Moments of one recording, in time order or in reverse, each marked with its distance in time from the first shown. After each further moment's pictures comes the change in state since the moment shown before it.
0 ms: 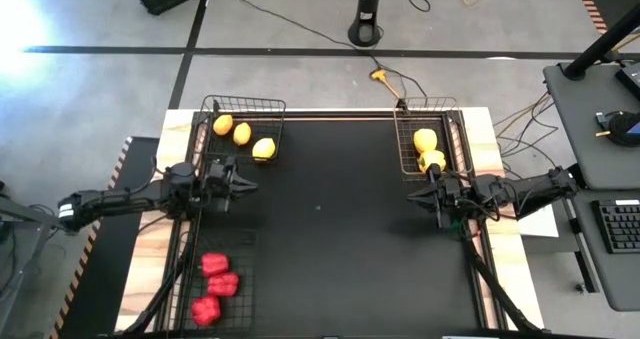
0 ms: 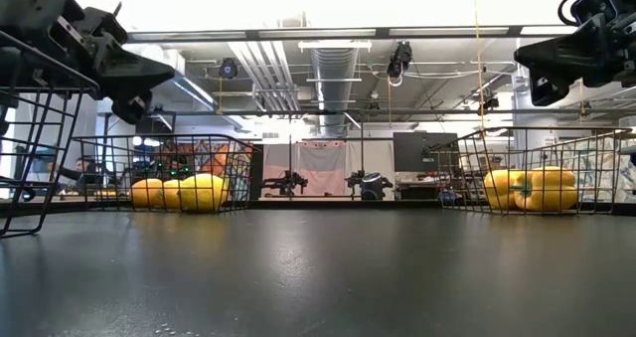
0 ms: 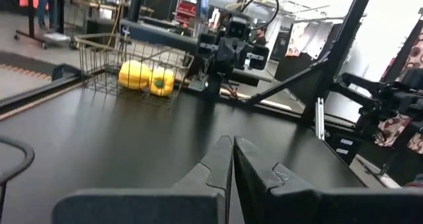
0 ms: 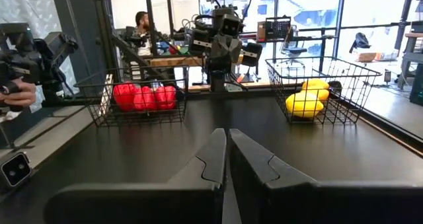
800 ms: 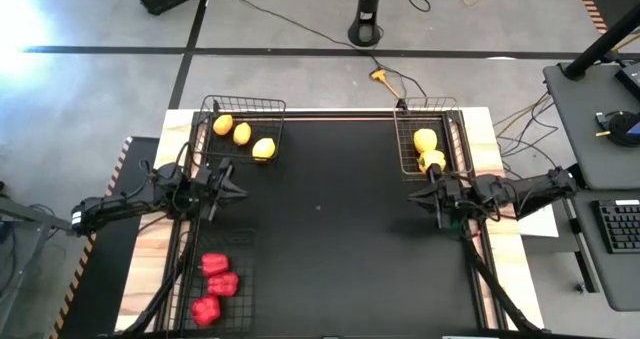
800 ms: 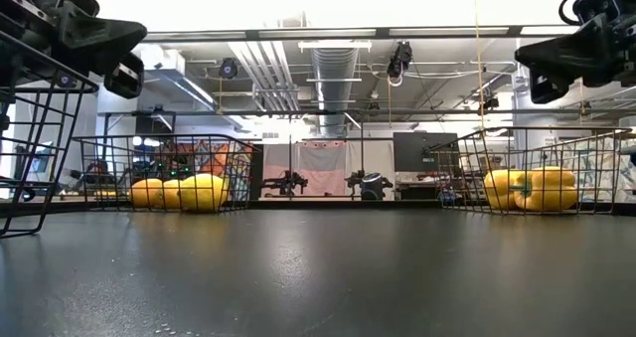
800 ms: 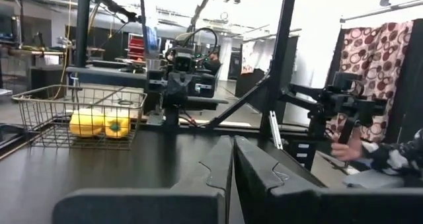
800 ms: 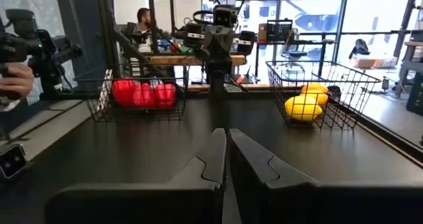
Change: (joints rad) left arm 0.000 -0.224 0.000 -0.066 0.177 0.072; right arm 0.000 0.000 -0.001 0.002 -0.003 -0.045
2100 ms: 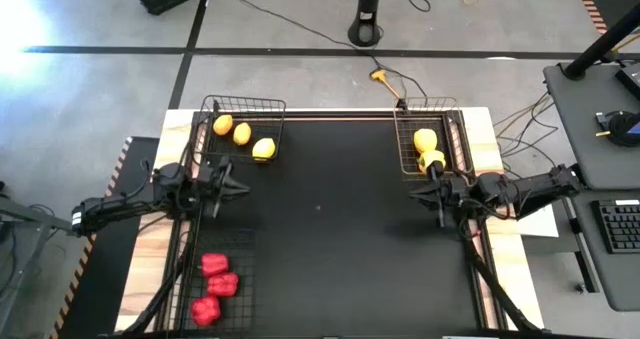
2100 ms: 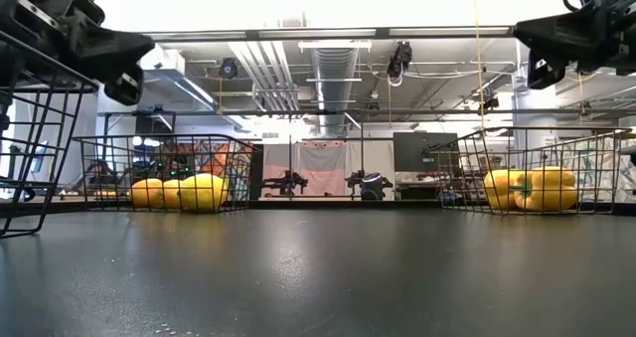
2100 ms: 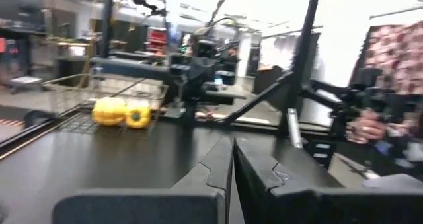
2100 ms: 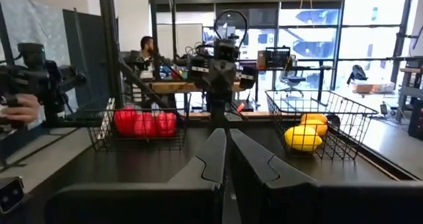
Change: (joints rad) left arm 0.006 -0.004 0.000 -0.044 -0.082 -0.003; right arm 0.000 0.048 -0.001 0.170 -0.005 -0.026
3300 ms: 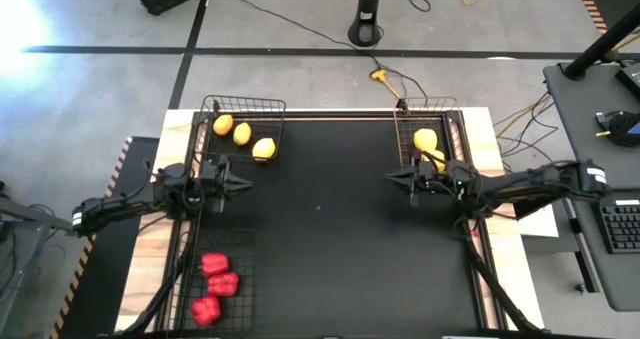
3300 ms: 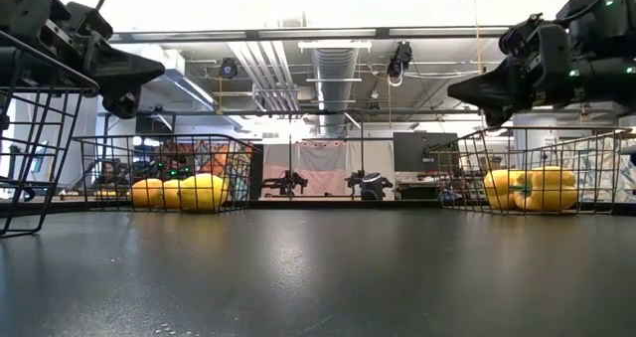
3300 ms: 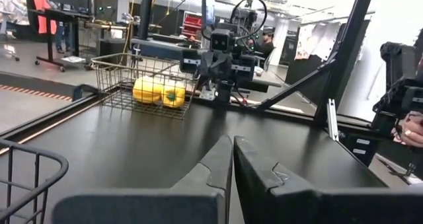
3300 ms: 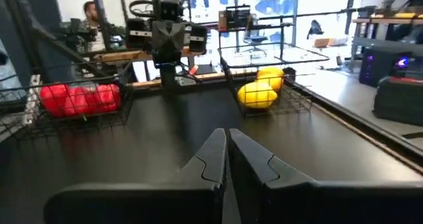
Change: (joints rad) left arm 0.001 -0.009 0.000 -0.097 -0.126 0.007; right arm -0.422 0.852 -0.001 0.705 -0.251 0.079
